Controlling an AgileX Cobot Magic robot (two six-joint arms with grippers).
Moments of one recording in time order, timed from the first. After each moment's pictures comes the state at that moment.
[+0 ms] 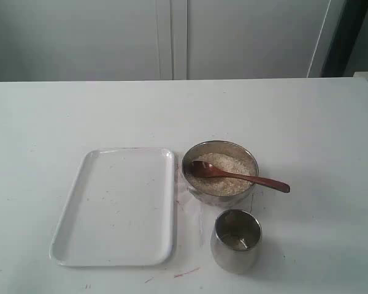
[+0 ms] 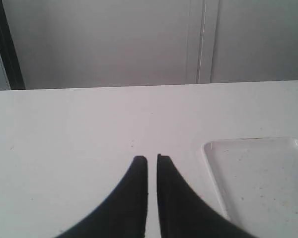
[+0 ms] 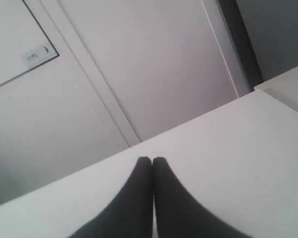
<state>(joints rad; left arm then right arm) 0.04 0.00 0.01 -0.06 -0.08 -0.05 -0.16 0.05 -0.32 0.04 0.38 0.38</state>
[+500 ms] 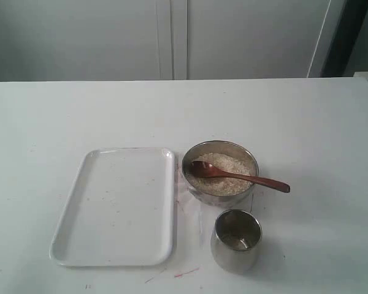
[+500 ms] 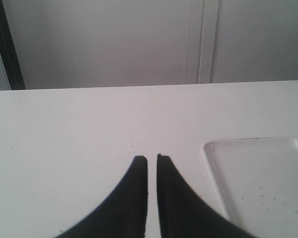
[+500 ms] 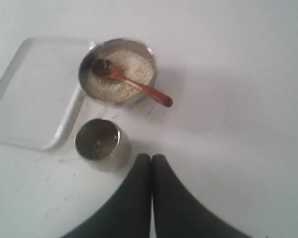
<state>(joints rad) 0.04 0.00 0.01 -0.06 -0.08 -0.05 -0.03 0.62 -0.82 0.29 1.07 -0.15</state>
